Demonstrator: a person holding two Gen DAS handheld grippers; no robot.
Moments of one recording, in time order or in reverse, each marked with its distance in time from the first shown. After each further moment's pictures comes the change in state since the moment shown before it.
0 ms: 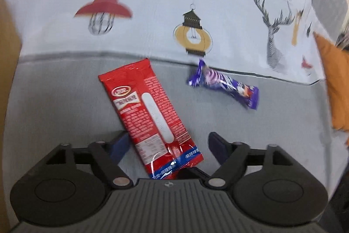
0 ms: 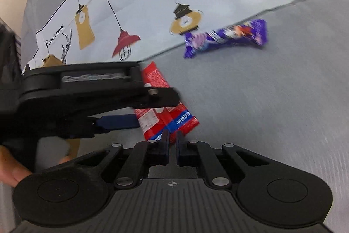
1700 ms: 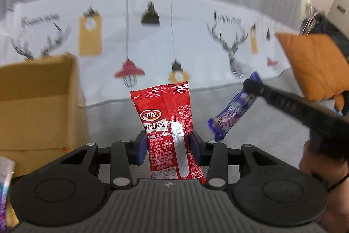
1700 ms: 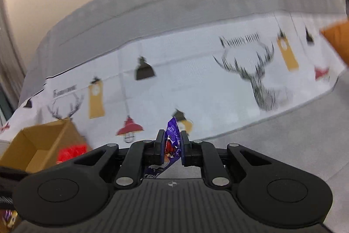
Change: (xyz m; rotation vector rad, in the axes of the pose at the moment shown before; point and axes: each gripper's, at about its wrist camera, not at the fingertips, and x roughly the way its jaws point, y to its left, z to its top) left arm -0.214 0.010 -0.061 0.213 -0.239 0.019; right arm -0.128 0.065 0.023 -0.206 -0.414 -0.167
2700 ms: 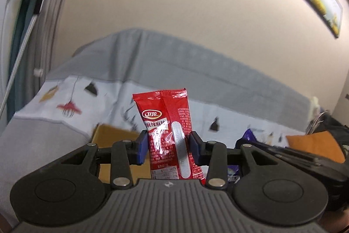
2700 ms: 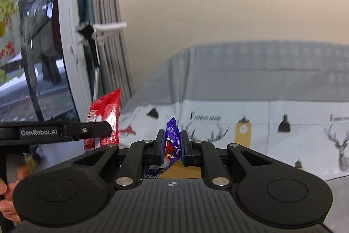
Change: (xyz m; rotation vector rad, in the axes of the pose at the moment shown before) left arm -0.252 0.189 -0.039 -0.248 -0.453 0.087; right arm -0.131 0.295 0.030 -0.265 -0.084 0.349
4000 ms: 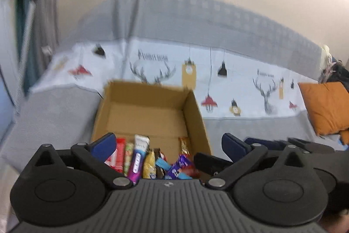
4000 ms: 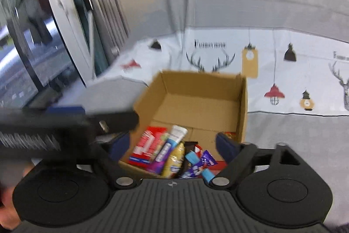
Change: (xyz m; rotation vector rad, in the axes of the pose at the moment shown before) left arm -0.050 -0.049 -0.025 0.148 0.219 0.120; right arm -0.012 0.044 -0.038 0.111 0.314 -0.029
